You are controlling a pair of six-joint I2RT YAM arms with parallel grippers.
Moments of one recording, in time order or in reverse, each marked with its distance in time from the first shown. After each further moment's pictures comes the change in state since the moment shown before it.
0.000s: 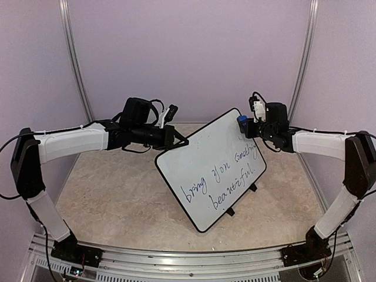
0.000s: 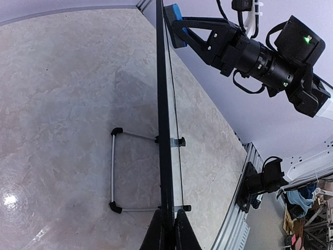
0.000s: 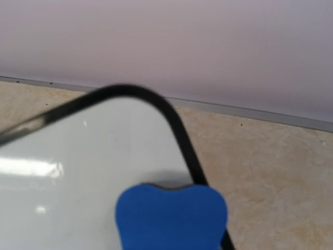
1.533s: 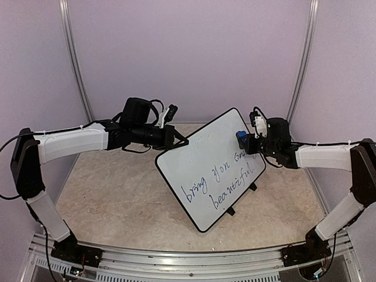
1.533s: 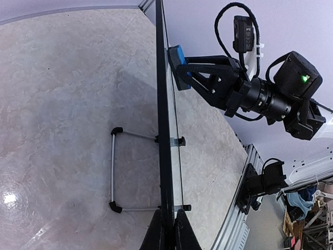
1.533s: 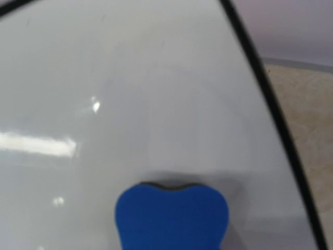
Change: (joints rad) left arm -0.003 -0.003 0.000 -0.002 -0.011 -0.010; right arm 0.043 -0.099 -0.225 0.082 -0.030 0.069
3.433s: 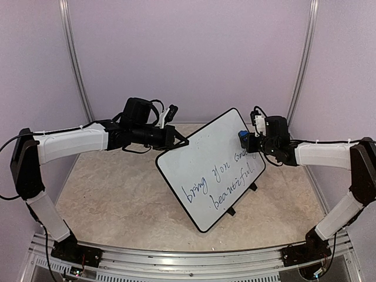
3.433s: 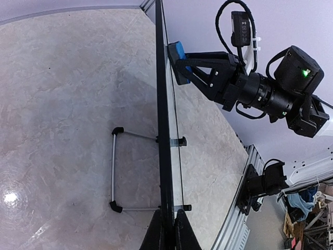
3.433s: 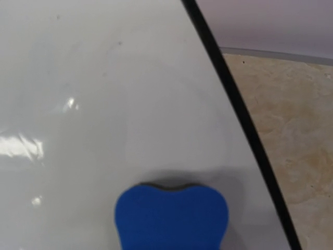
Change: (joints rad) left arm -0.008 -0.003 0.000 -0.005 -0.016 -0.005; right arm 0.007 0.010 0.032 -0.065 0.081 0.010
